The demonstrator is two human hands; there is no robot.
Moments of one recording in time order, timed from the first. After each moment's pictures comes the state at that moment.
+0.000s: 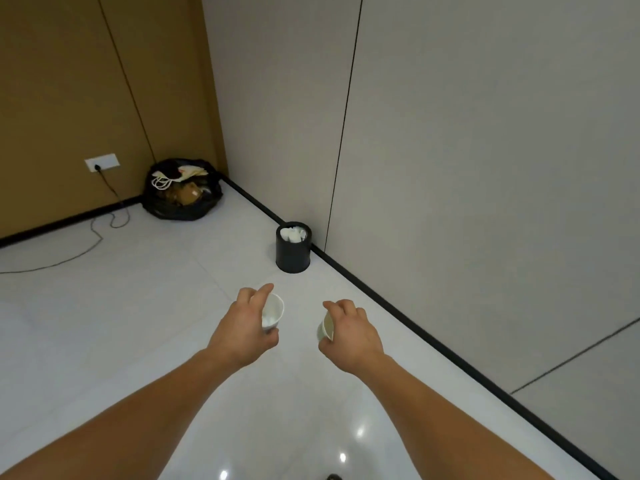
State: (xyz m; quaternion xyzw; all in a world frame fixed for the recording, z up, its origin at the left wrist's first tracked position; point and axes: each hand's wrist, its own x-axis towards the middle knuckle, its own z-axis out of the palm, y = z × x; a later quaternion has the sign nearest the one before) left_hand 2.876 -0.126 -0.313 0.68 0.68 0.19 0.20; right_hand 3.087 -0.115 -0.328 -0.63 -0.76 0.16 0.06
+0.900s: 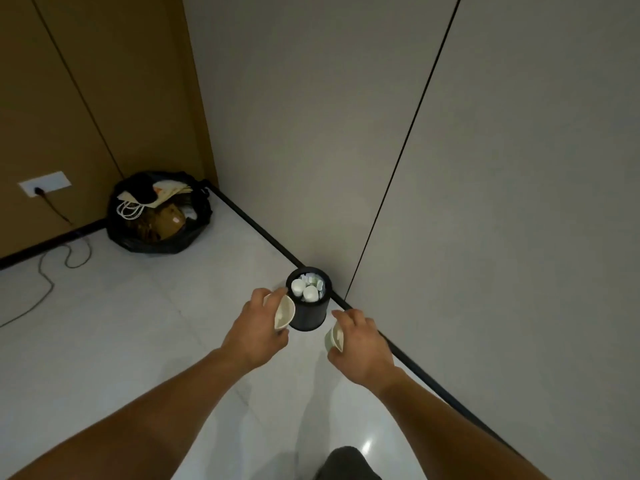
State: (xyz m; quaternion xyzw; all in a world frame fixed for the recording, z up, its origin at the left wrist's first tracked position) left_hand 2.744 0.402 -0.363 0.71 0.65 0.17 0.22; right_hand 2.961 0.384 -0.360 -0.65 -0.74 0.20 0.02
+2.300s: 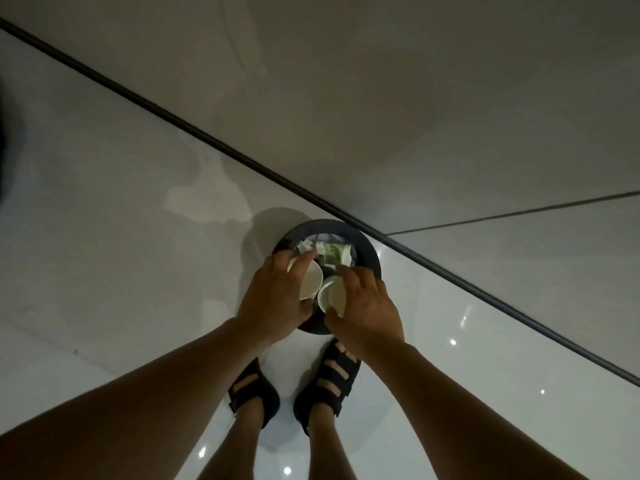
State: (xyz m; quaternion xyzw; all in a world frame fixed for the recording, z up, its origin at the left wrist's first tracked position) left_hand 2.775 0.932 -0.858 0.81 0.47 -0.04 0.33; right_hand 2.925 0.862 -0.841 -0.78 -0.53 0.34 -0.02
